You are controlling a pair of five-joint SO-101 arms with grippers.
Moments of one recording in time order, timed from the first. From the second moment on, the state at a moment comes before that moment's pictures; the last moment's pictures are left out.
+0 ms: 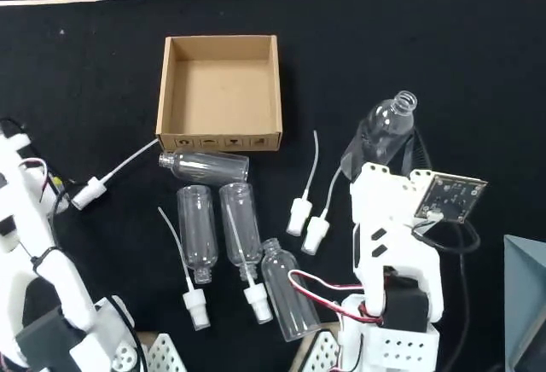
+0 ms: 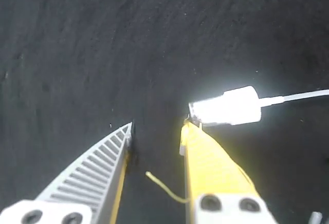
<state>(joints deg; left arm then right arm) -42.2 -22.8 43.2 55.3 -5.1 6.2 -99.5 82.3 33.1 -9.5</state>
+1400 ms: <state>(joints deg) -32.4 -22.8 44.4 58.2 50.4 6.2 -99.5 82.3 33.1 -9.5</state>
